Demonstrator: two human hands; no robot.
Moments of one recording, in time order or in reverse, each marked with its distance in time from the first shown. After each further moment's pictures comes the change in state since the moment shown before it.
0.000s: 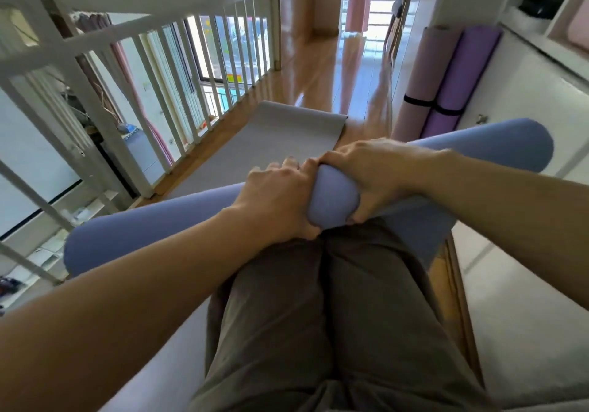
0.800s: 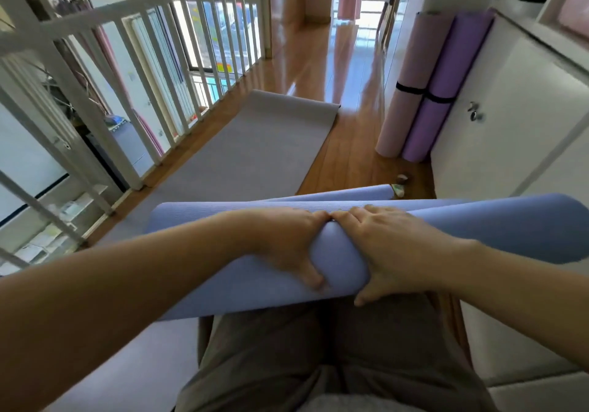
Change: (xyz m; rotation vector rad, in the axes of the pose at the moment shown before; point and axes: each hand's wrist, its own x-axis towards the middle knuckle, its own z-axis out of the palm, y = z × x) left_hand -0.011 0.024 0.026 -0.206 -0.613 0.198; right_hand -0.073 -0.057 0.059 0.167 -0.111 0.115
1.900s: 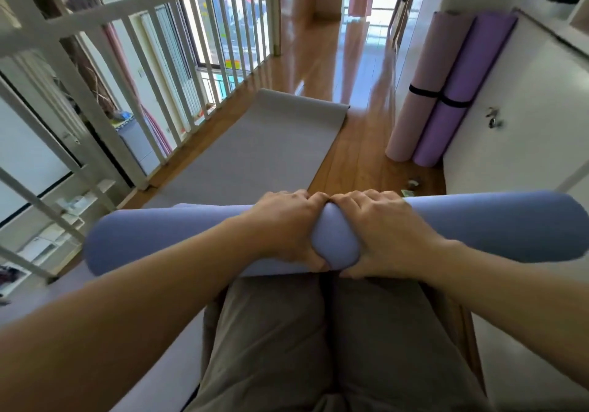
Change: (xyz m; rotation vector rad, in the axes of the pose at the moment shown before) left_hand 0.018 -0.031 -0.015 0.095 0.202 -0.118; right_hand 0.049 0.017 -0.004 -0.052 0.199 0.087
